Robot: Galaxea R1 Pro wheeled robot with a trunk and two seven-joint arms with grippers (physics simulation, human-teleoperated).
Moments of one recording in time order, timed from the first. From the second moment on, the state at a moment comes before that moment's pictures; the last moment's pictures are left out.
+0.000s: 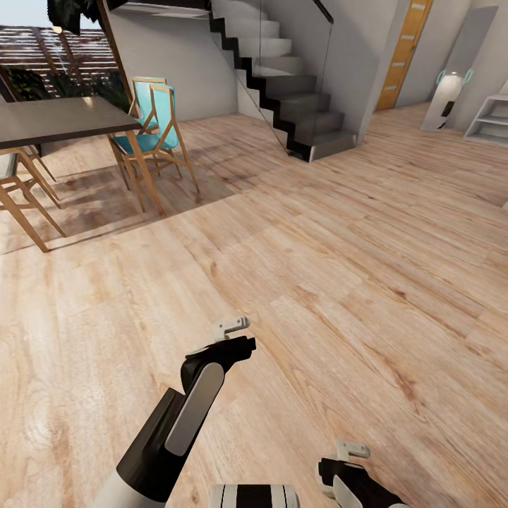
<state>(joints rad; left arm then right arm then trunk) -0.51 -0.17 -0.42 -1.46 0.74 0.71 0.76 -0.53 0.03 0.32 -0.23 -0.46 0.12 -0.27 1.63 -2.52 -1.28</state>
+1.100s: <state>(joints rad) -0.51 -0.17 -0.42 -1.46 0.74 0.71 0.76 -0.53 0.03 0.32 -0.21 -0.48 0.12 -0.19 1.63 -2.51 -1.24</state>
